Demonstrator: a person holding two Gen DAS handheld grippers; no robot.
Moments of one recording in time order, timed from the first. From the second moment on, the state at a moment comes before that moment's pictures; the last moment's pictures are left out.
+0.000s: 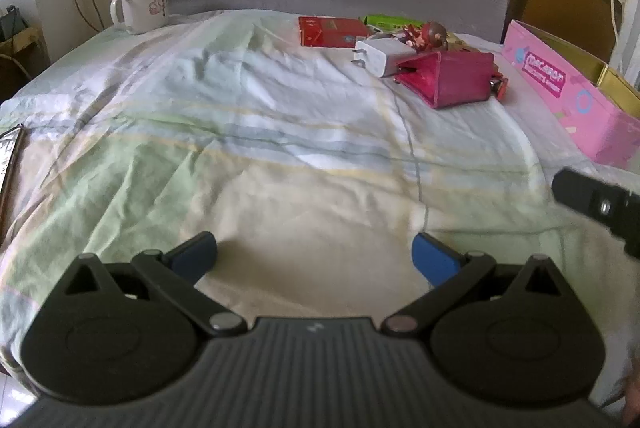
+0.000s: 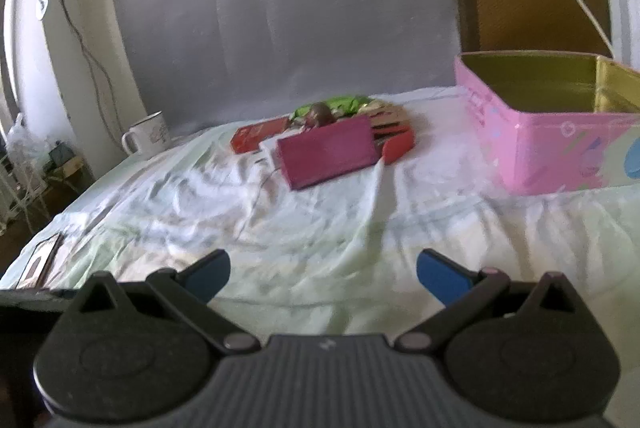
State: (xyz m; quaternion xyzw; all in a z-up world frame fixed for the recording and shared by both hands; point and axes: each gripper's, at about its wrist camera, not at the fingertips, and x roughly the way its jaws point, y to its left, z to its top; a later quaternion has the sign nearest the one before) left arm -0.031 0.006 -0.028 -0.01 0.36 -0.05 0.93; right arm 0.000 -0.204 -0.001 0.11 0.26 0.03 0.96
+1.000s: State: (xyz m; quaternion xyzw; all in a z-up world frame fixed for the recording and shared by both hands) left arm 0.002 0.003 0.001 0.02 0.28 -0.08 0.96; right arm 0.015 -0.187 0.005 0.03 0.23 0.01 0.97
